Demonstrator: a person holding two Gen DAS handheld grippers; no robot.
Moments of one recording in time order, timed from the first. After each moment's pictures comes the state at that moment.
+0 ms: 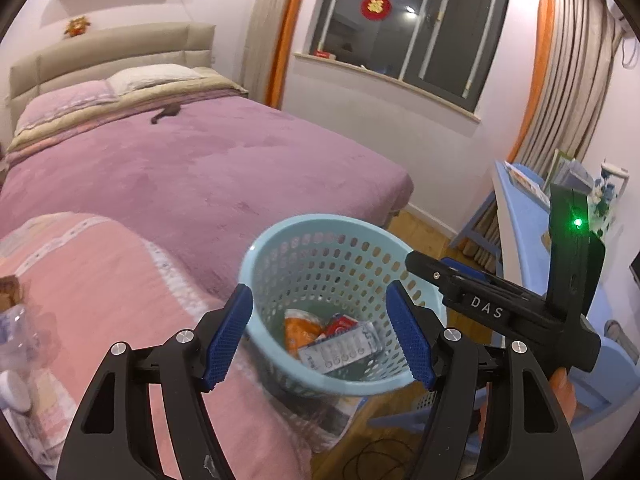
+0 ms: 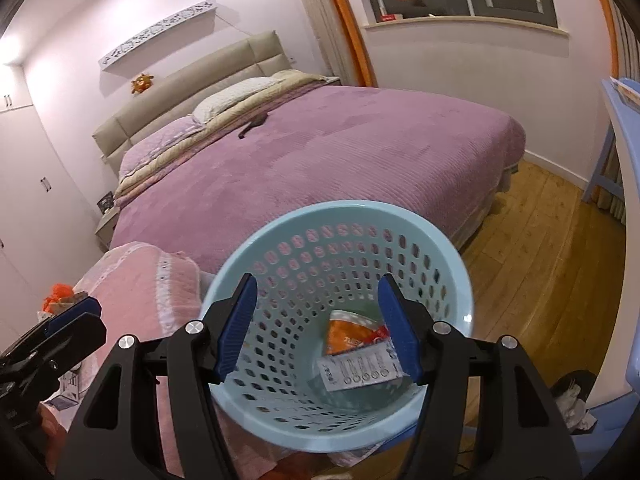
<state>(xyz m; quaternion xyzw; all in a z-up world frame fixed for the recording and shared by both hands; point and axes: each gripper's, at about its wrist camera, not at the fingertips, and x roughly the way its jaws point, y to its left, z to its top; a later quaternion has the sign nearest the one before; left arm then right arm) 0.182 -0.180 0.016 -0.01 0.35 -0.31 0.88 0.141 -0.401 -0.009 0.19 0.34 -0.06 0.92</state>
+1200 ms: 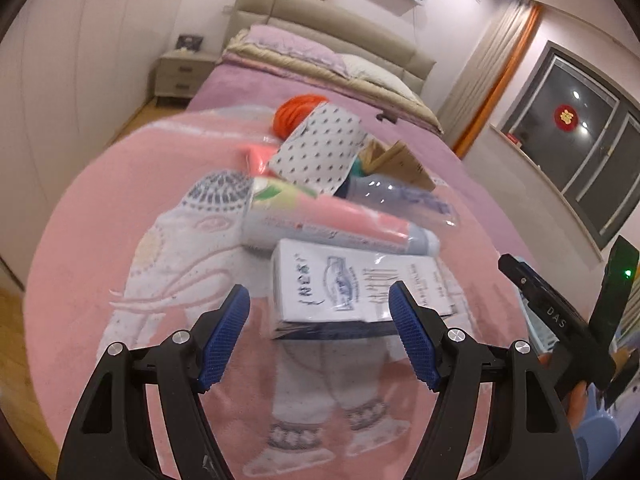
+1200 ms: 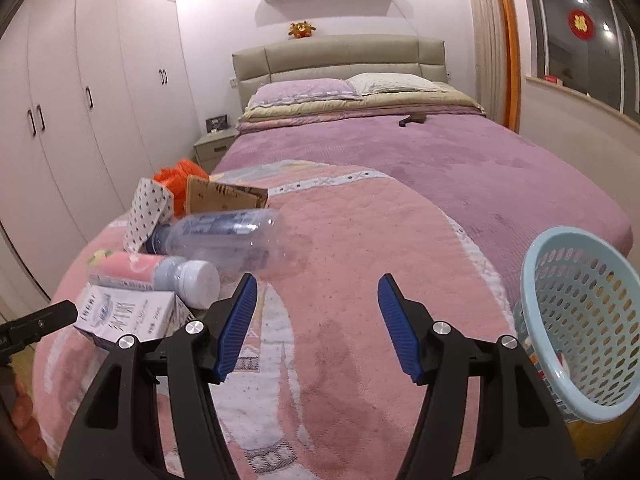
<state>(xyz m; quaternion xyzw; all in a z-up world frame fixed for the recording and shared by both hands) 0.088 0.174 -0.035 -0.20 0.37 -0.02 0.91 0.157 -0.098 -0.021 0.02 0.31 0.14 0.94</state>
